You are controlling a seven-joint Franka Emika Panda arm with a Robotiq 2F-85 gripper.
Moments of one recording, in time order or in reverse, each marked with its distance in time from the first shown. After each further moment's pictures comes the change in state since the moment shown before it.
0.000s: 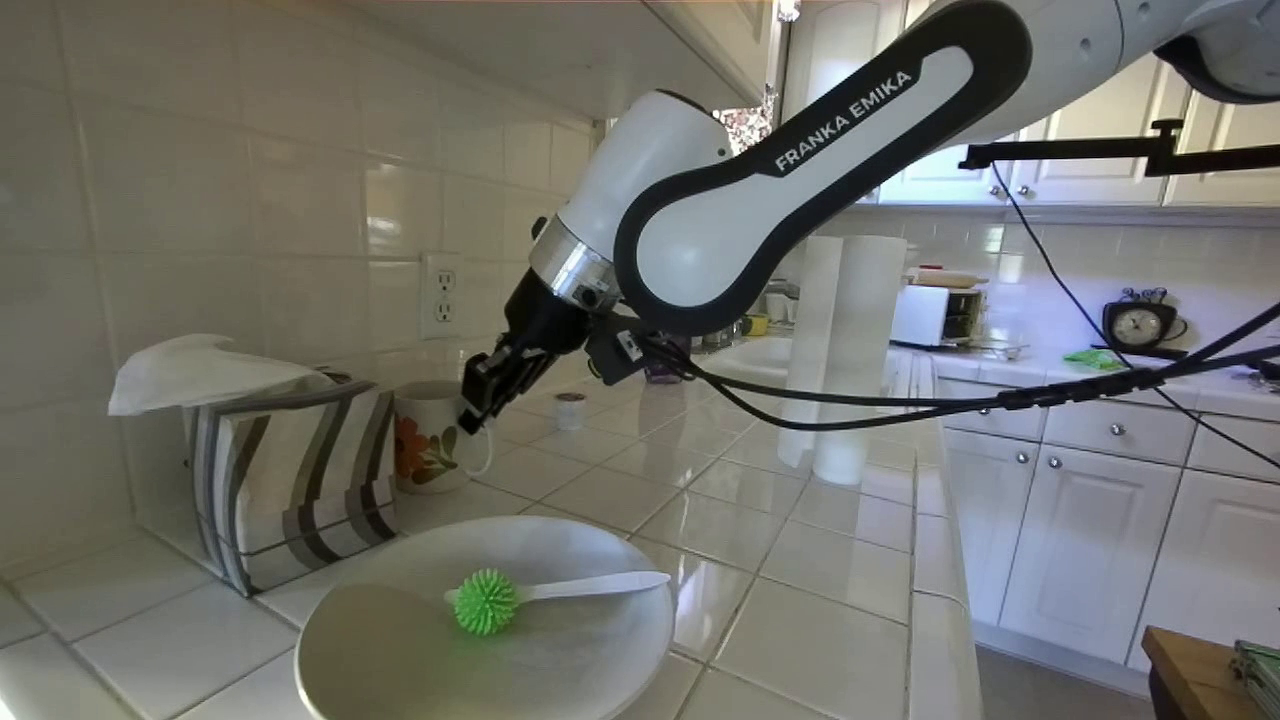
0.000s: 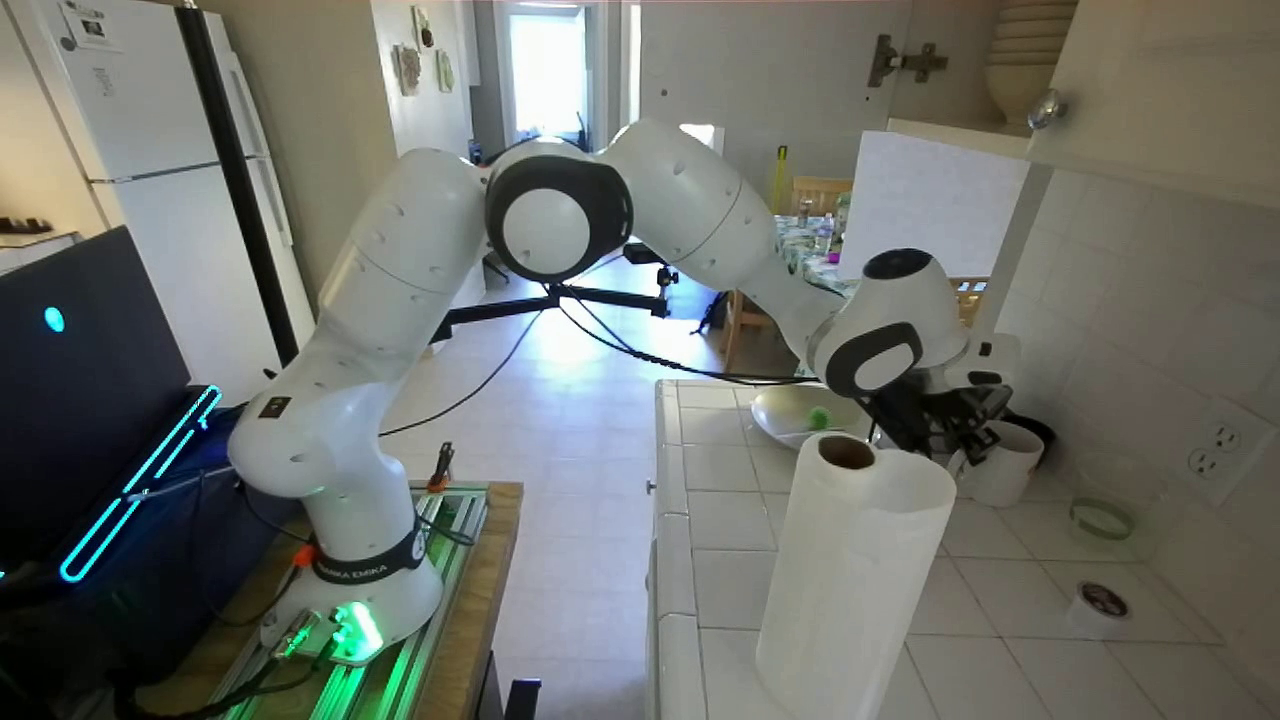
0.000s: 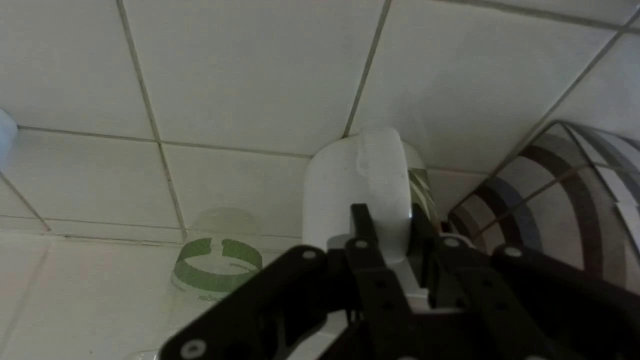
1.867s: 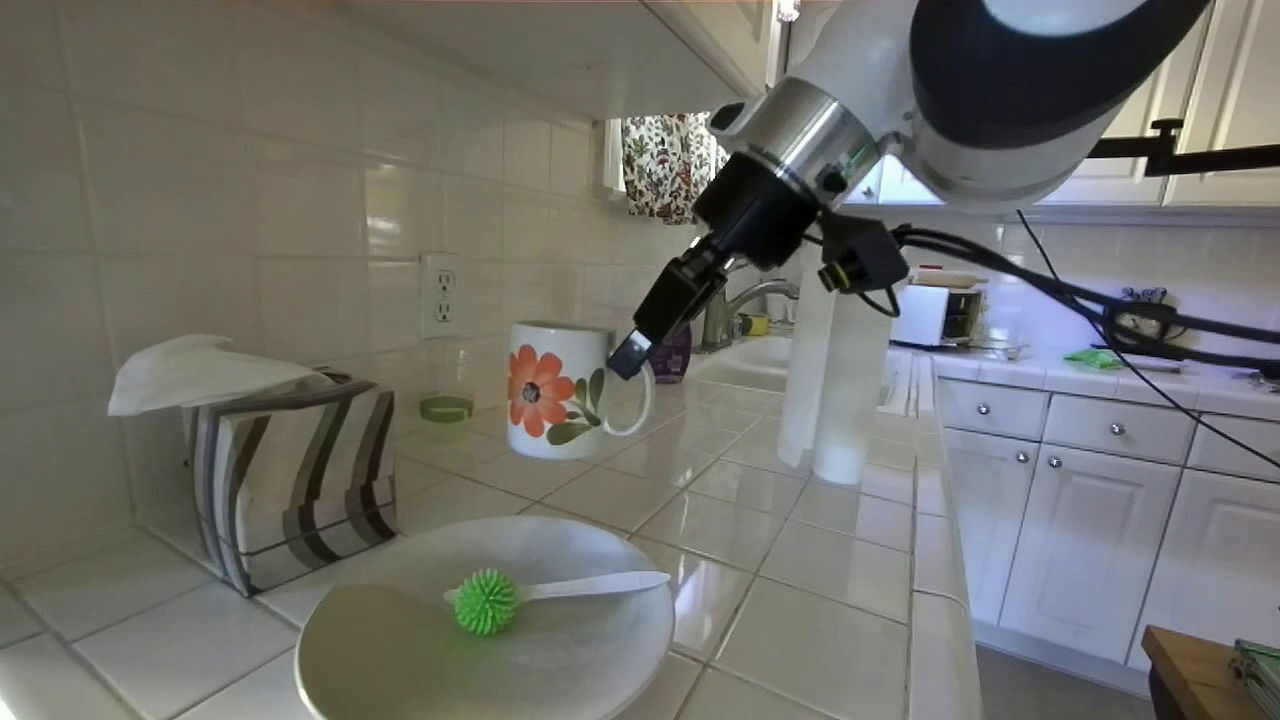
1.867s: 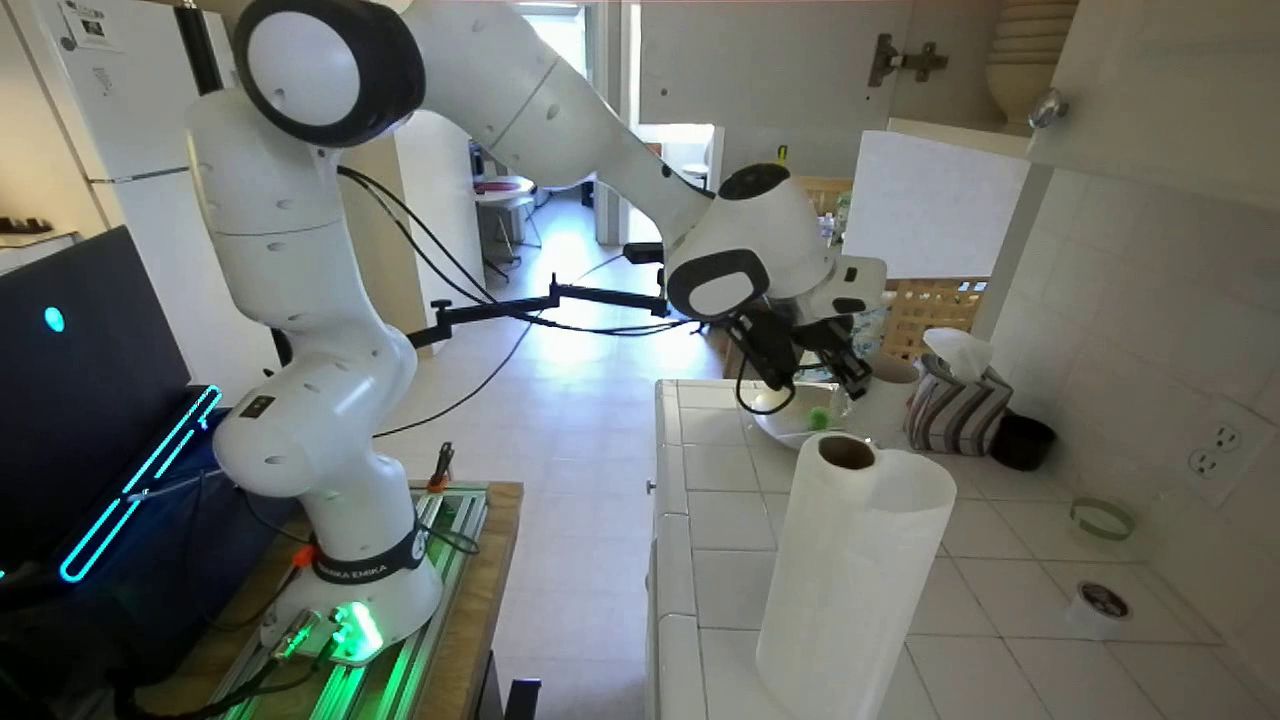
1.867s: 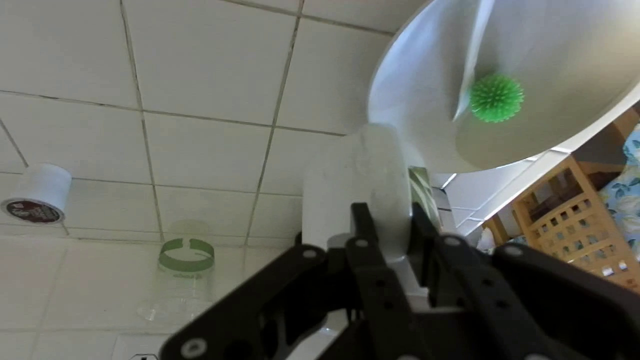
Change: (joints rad) arm -0.162 -0.622 0.243 -0.659 0.406 0.040 -0.338
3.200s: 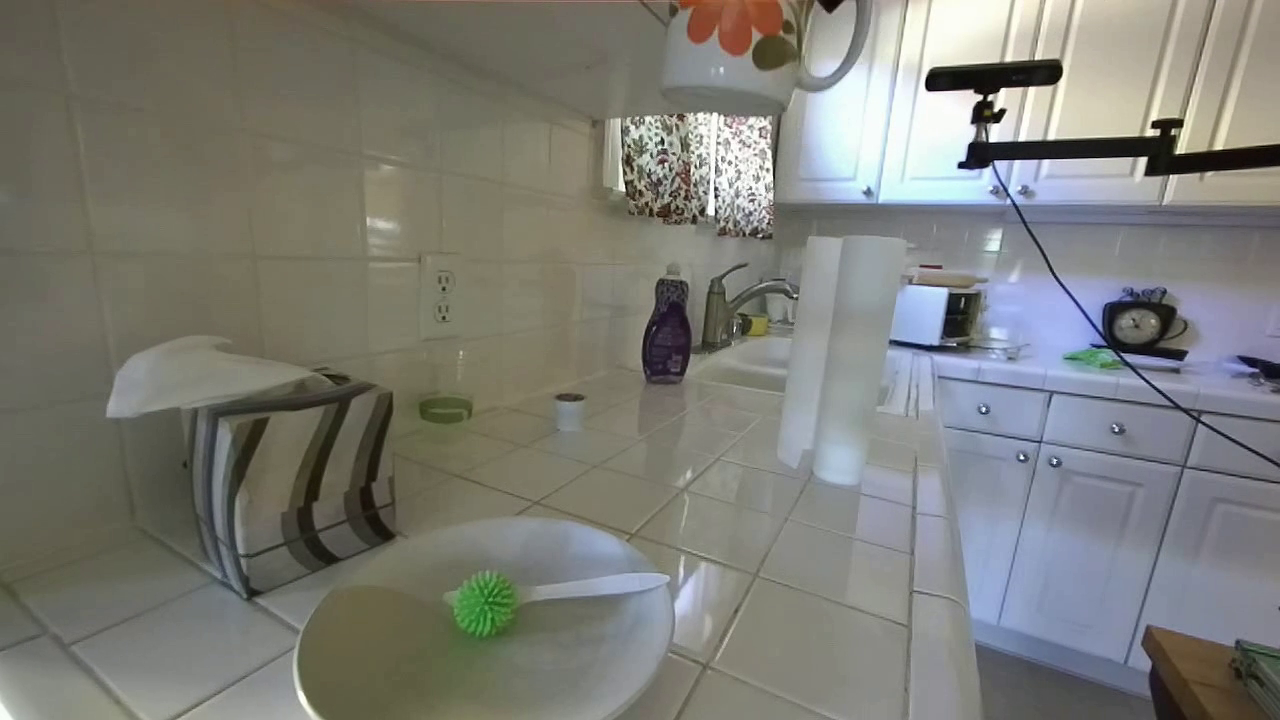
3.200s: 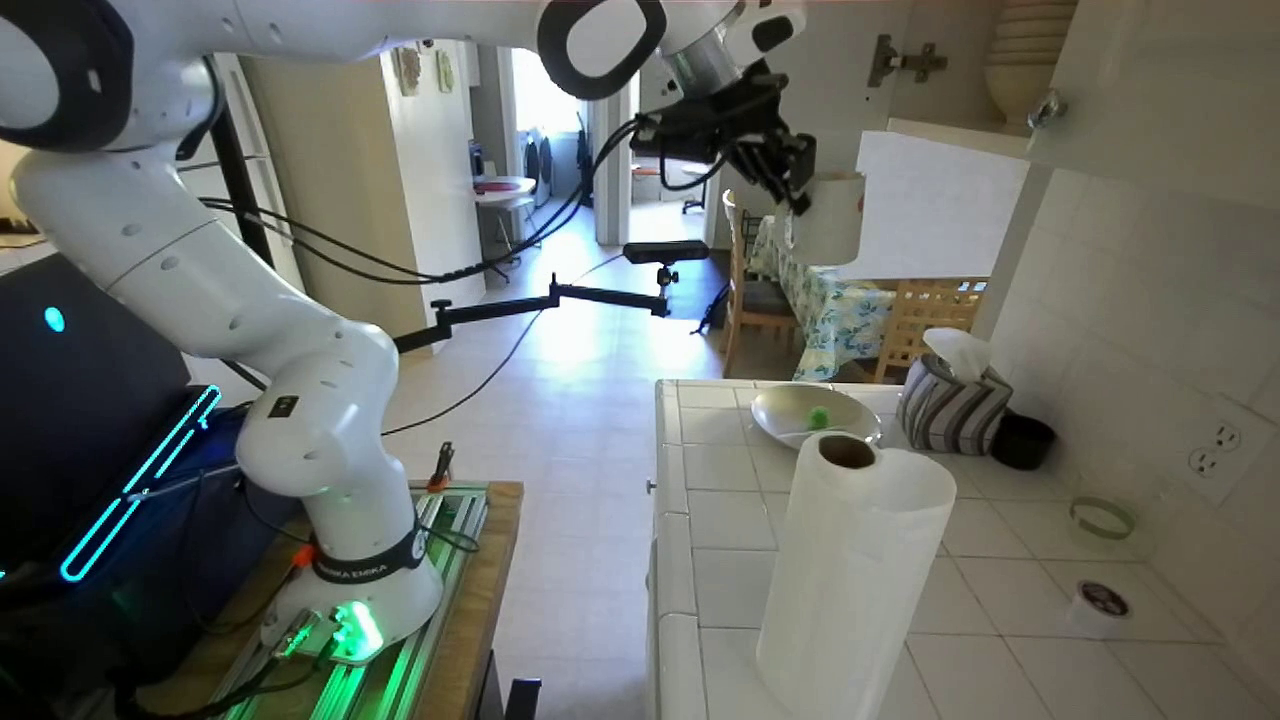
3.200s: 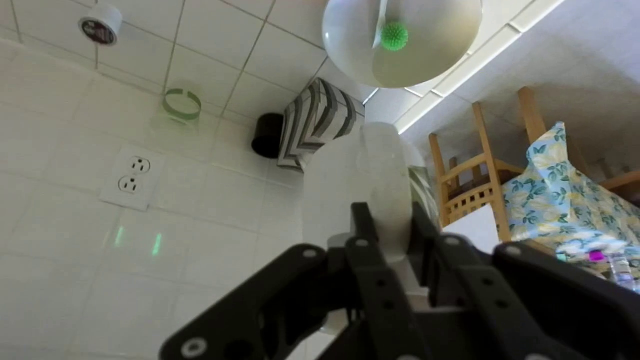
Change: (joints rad) arm 0.254 -0.550 -0.269 0.066 -0.142 -0.543 -0.070
